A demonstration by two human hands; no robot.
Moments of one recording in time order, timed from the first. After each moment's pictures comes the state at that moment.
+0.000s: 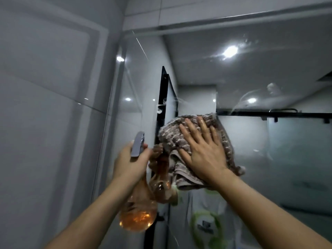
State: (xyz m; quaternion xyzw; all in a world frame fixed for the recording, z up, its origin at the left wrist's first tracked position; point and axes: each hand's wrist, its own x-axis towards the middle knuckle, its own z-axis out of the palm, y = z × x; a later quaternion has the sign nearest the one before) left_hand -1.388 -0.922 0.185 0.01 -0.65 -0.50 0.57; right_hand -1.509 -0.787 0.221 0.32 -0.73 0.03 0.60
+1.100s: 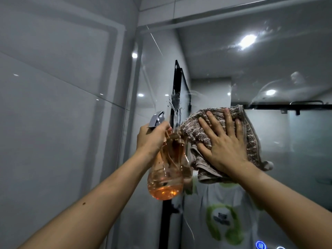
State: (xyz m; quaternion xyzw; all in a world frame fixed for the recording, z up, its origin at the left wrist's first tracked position) left_hand -1.397 -0.931 0.220 0.01 -0.62 -0.59 0.52; right_hand -1.506 -0.781 0.219 0.31 -0.78 0.03 0.54
